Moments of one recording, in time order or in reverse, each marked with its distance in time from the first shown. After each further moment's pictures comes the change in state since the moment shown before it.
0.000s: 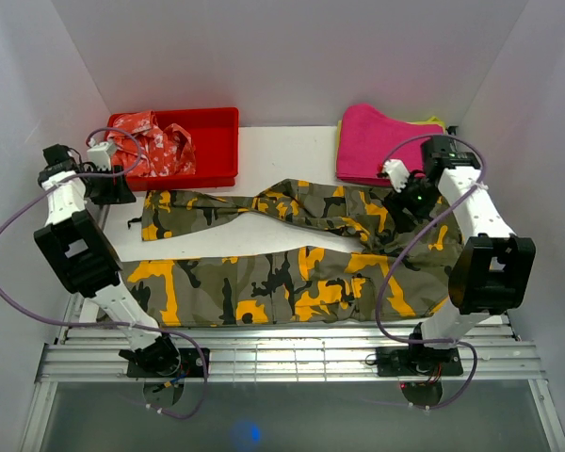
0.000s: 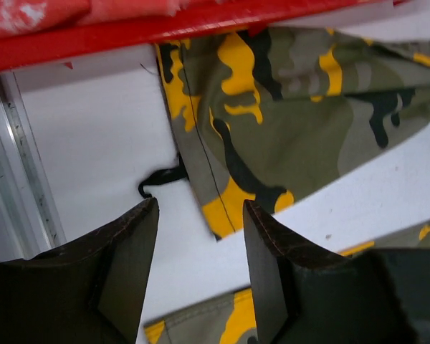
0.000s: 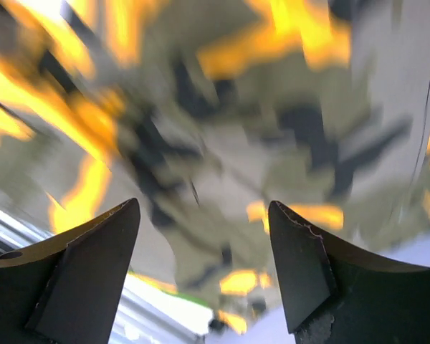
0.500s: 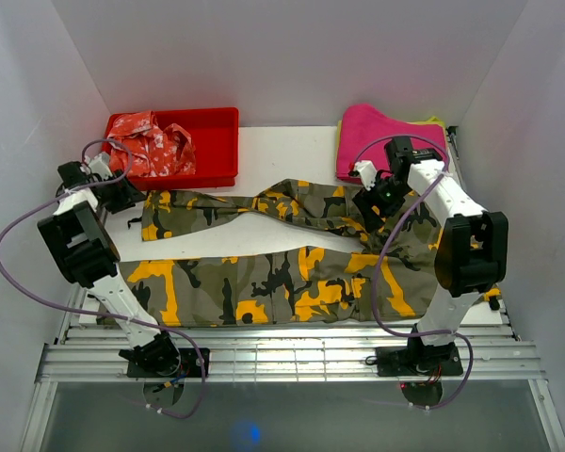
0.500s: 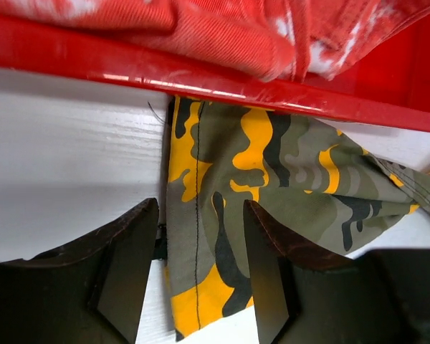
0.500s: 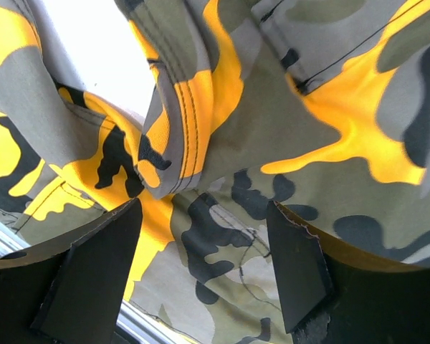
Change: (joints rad) left arm -0.003 0.147 -0.138 0.439 0.062 -0.510; right arm 0.213 0.168 0.097 0.061 -0.099 0.209
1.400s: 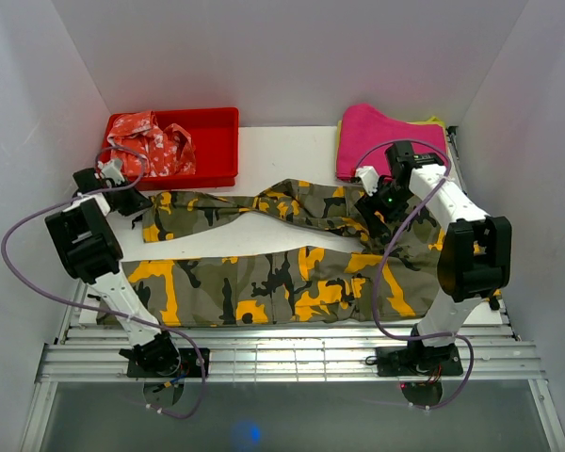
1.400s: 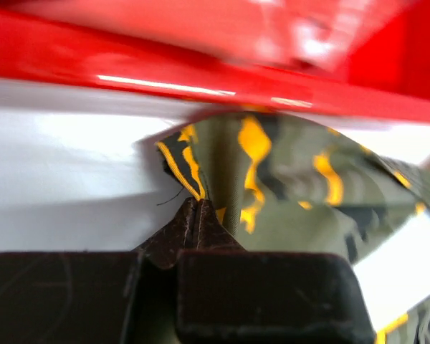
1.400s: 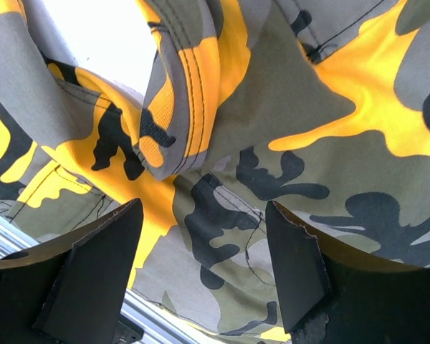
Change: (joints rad) left arm -0.047 0.056 -0.112 0.212 0.022 -0.091; right arm -0.001 -0.043 -0.067 0.004 0.046 0.002
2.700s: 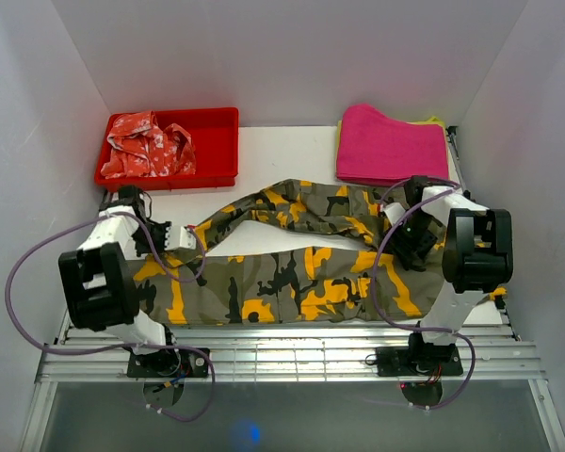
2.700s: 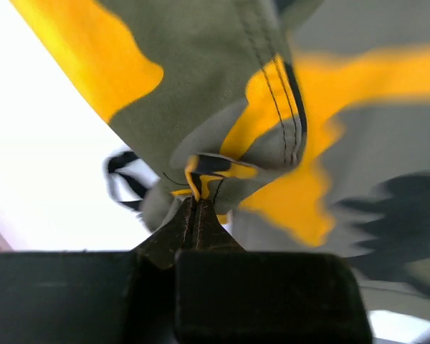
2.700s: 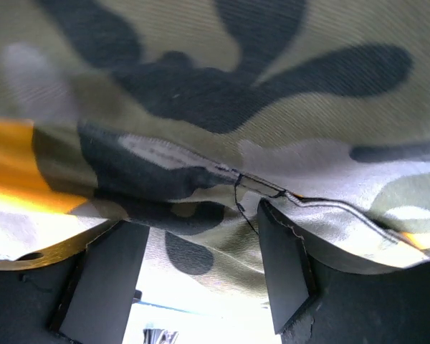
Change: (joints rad) left arm -0.272 -0.548 -0.352 -0.724 -0.427 1.851; right arm -0.157 0.061 -0.289 0.111 0.293 0.016
